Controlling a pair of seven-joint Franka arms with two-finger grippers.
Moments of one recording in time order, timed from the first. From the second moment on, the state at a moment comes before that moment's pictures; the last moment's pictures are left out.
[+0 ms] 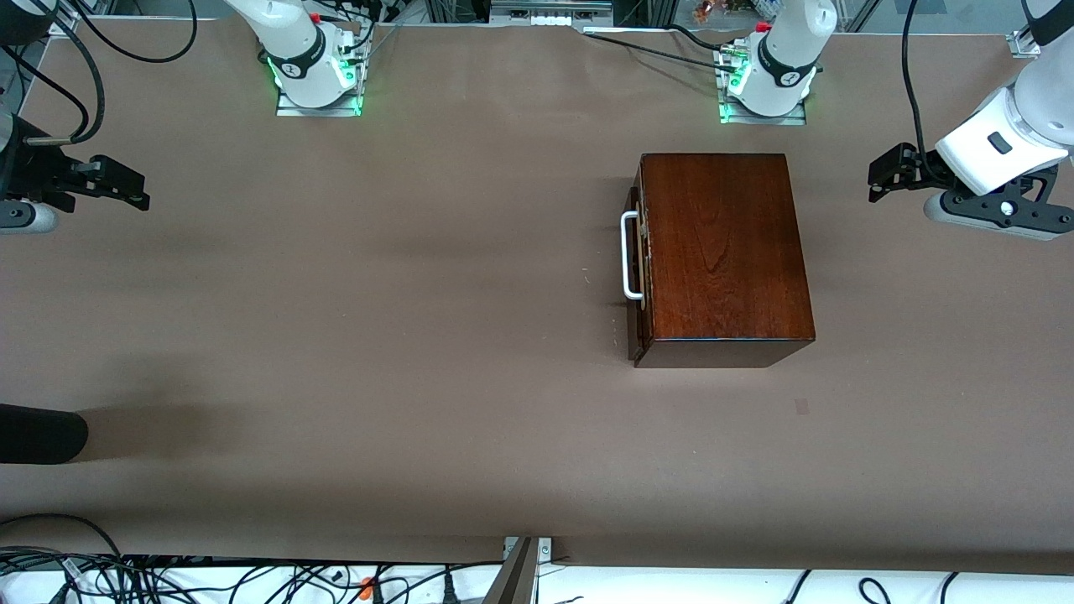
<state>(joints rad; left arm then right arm) -0.06 0.01 -0.03 -1.61 0.03 1.49 0.11 -0.04 0.03 0.02 -1.60 -0.04 1.55 -0.07</state>
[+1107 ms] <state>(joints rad) -0.11 0.19 -0.31 -1.55 0.01 1.55 -0.08 -0.04 0.03 0.02 -1.60 -0.04 1.55 -0.07</state>
